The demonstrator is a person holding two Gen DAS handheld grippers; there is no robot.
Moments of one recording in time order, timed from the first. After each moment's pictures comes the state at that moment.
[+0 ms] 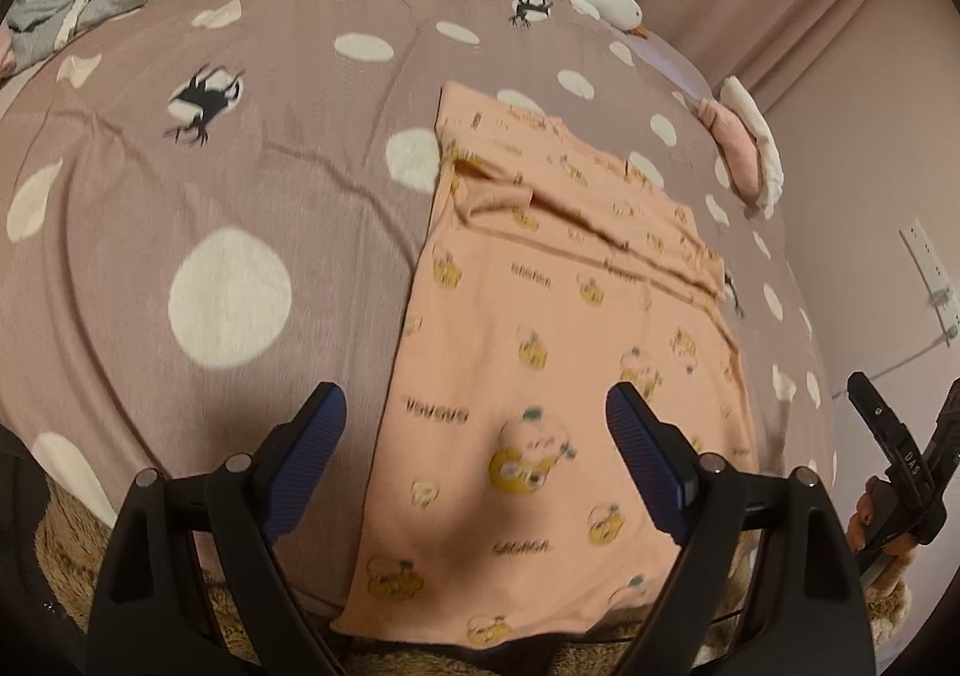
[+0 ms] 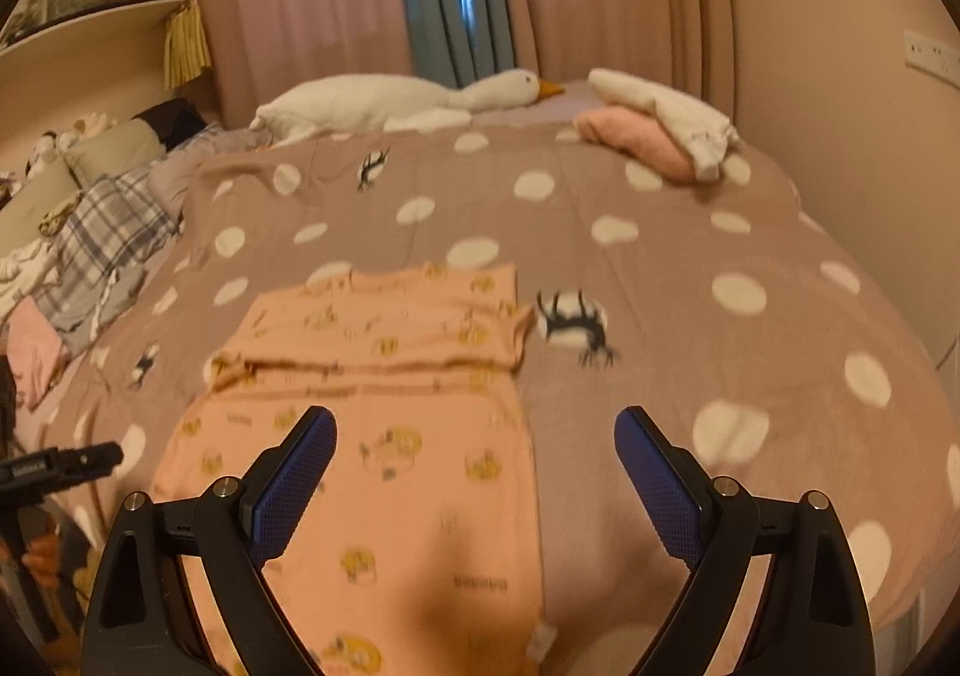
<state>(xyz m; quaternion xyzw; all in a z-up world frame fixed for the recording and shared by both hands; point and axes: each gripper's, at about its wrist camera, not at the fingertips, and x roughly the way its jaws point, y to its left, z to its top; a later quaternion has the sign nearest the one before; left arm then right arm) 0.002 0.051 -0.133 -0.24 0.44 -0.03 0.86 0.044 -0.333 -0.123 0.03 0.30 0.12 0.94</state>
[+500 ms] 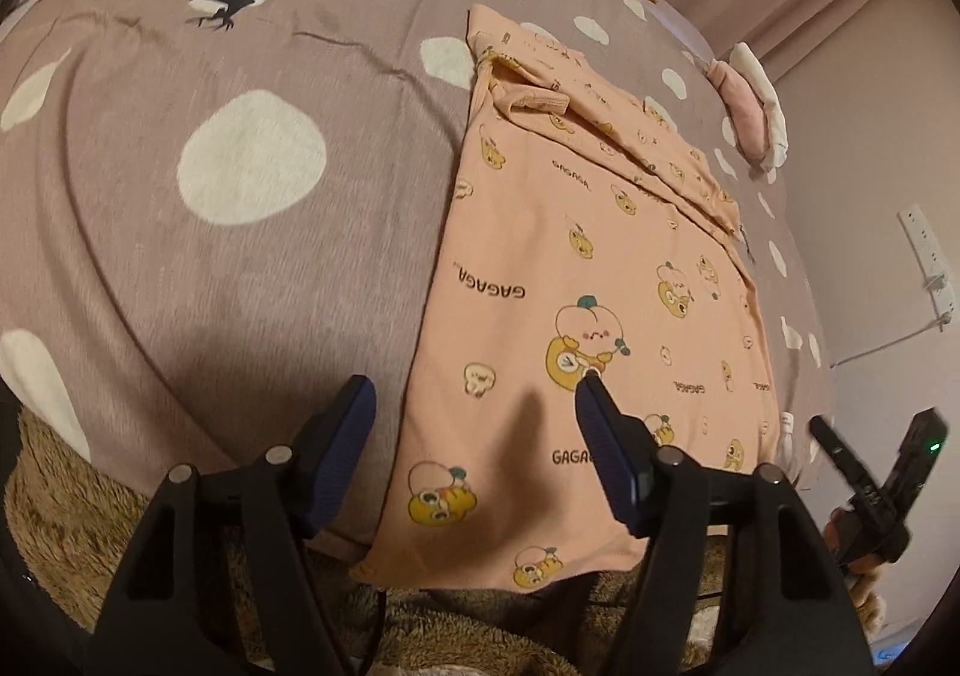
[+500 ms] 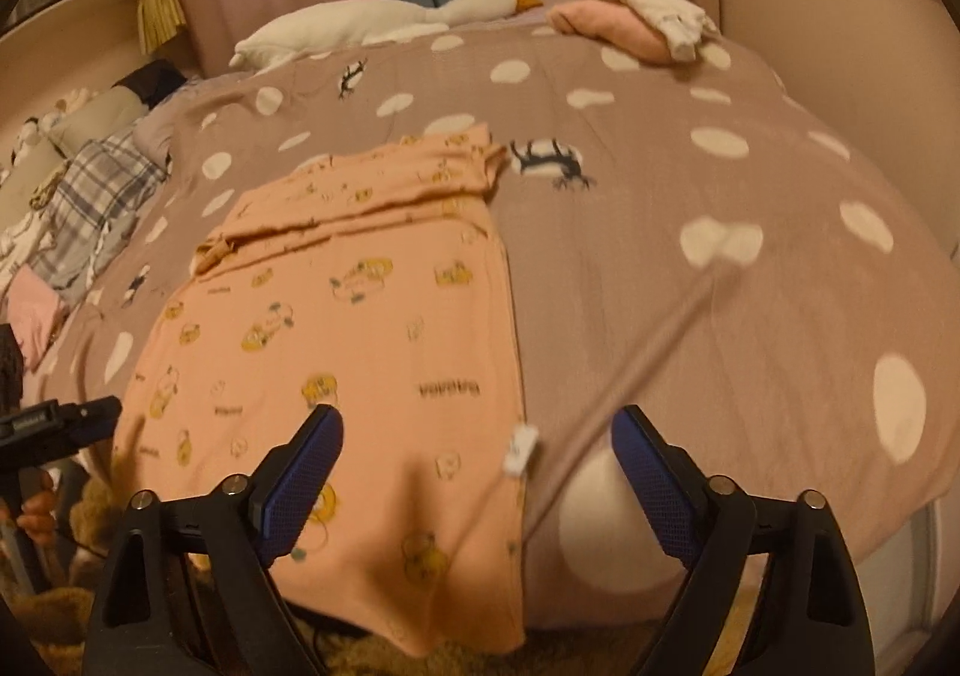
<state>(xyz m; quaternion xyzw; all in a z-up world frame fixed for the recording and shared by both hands) -0.025 0.059 -0.174 -0.26 0.48 -0.05 0.84 0.006 -0.354 -0.188 0.06 0.39 0.11 0.91</state>
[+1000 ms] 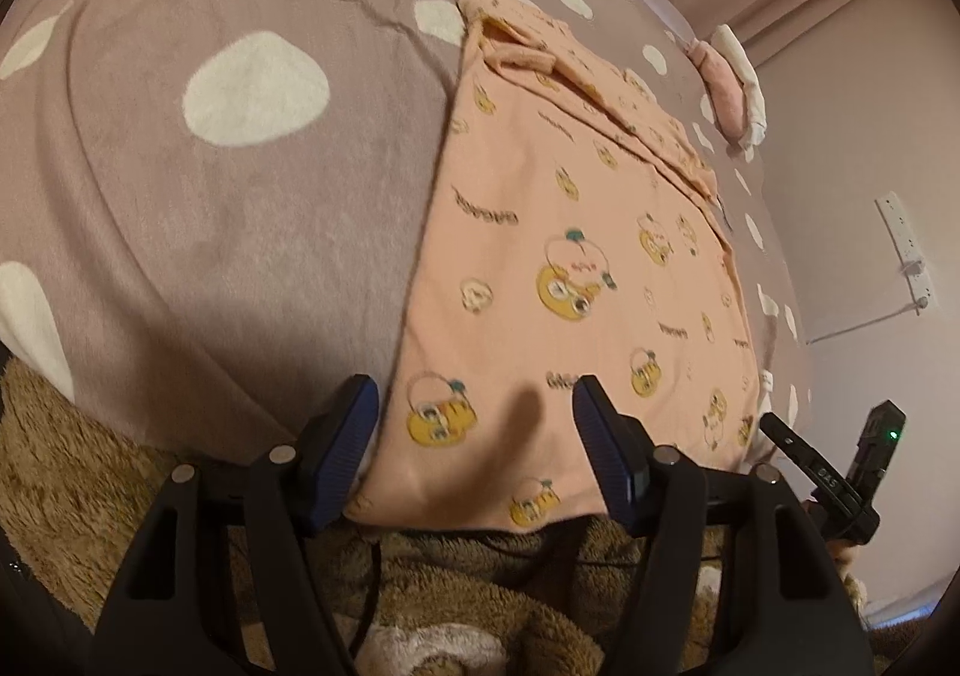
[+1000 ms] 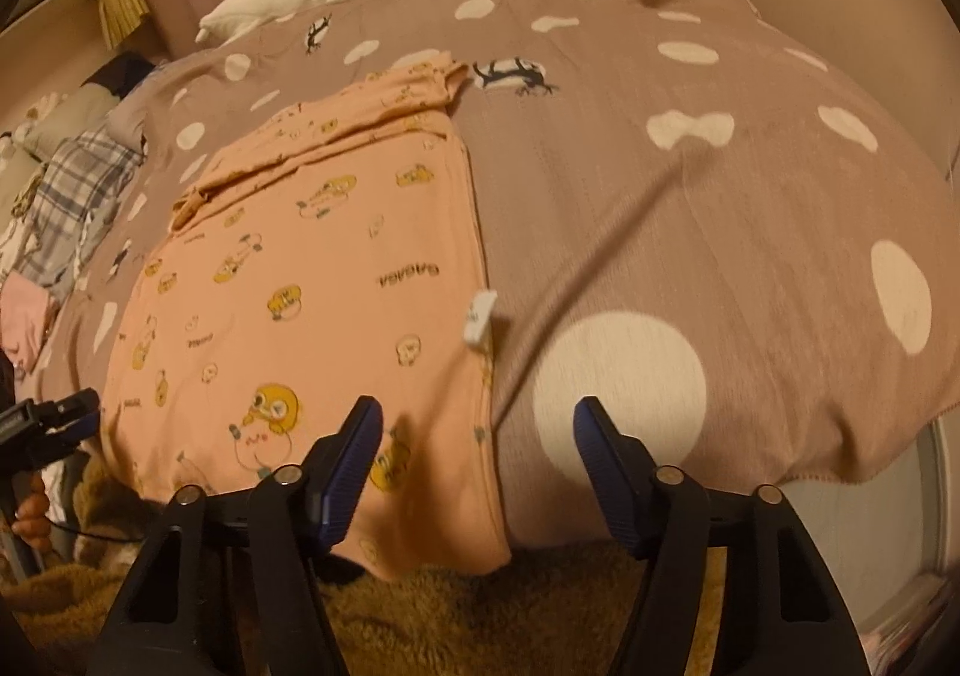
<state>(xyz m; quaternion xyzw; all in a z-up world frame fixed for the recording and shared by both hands) -0.049 0.057 -0.184 -0.28 0.50 -0.09 0.82 -0.010 -0.364 -0.214 0.08 0.45 0.11 0.88</state>
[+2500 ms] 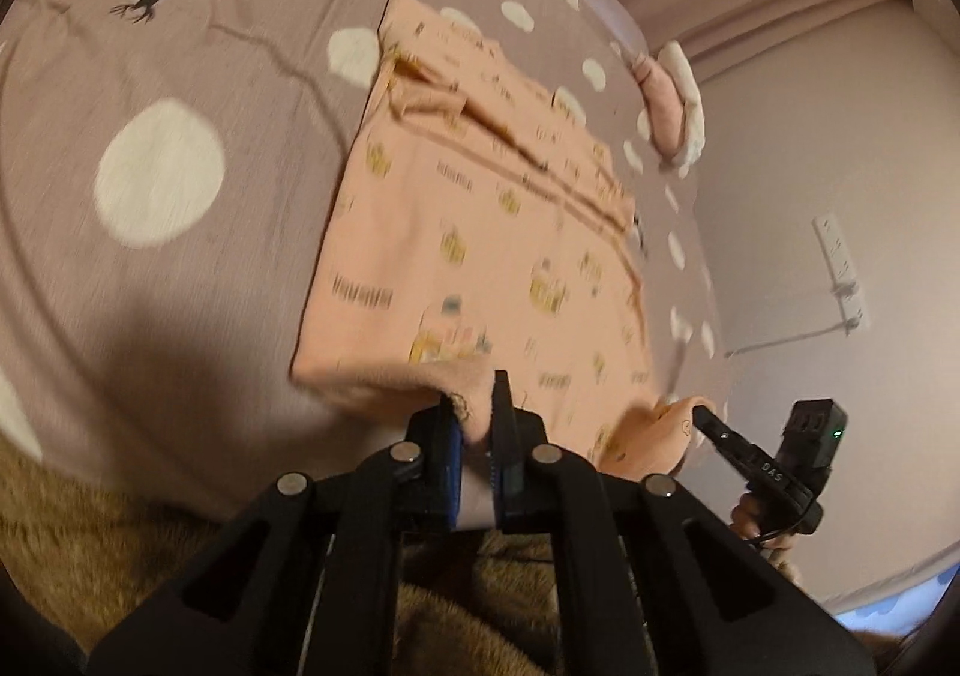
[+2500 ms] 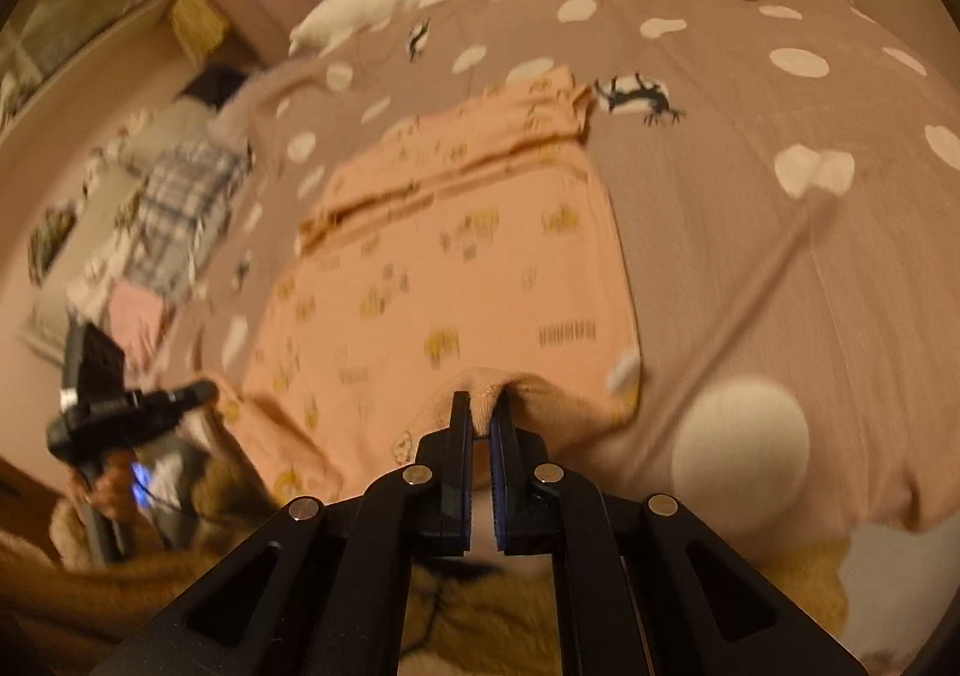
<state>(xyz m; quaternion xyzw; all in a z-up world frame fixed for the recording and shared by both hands) -0.007 0.062 -0.139 -0.34 0.49 -0.15 0.79 0.019 -0.348 -0.174 0.17 0.44 0.24 0.85</state>
